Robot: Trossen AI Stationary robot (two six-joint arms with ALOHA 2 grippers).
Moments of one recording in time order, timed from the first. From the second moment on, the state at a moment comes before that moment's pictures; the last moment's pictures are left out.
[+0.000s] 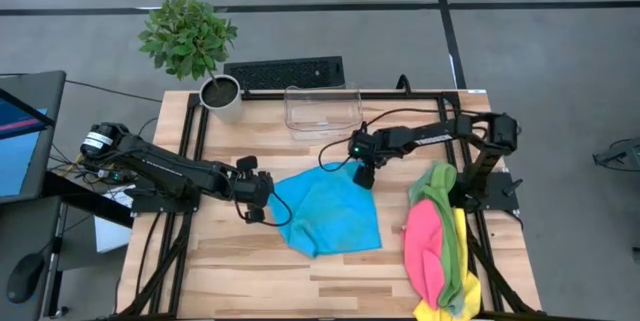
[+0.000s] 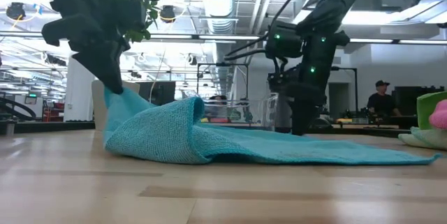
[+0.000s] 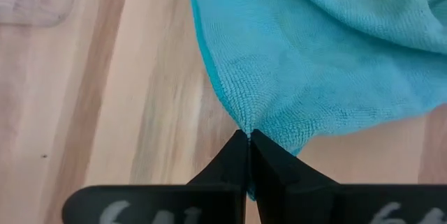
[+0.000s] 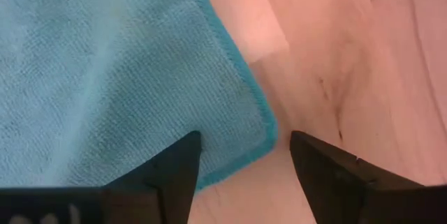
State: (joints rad) left arm -0.24 1.31 0.78 -0.66 -0.35 -0.34; right arm -0.23 1.75 0.92 -0.47 0.04 0.13
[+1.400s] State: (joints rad) left arm -0.44 1.31 1.40 -1.22 -0.38 -0.55; right arm 0.45 1.15 1.01 -0.55 0.51 0.43
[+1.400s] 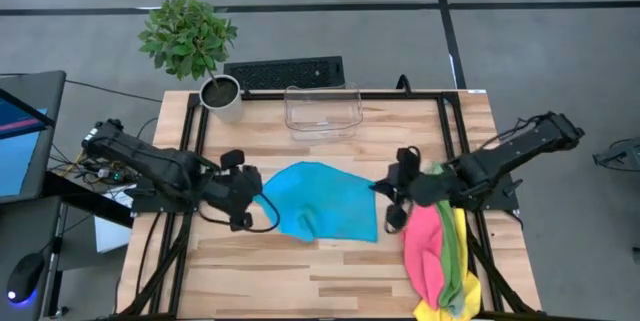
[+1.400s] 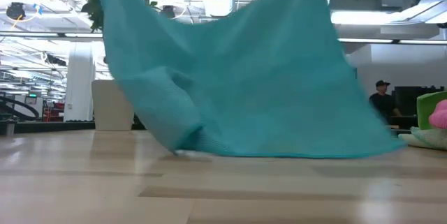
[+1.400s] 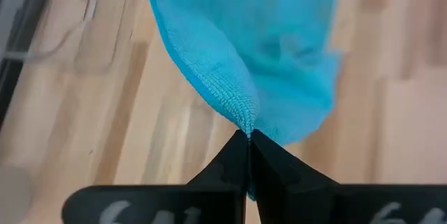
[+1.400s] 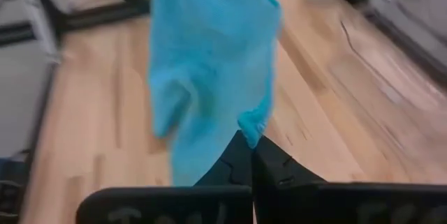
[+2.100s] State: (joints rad) left arm -0.49 1.31 1.48 -1.29 -0.47 -0.70; right arm 0.57 1.15 1.02 -0.68 0.71 0.63
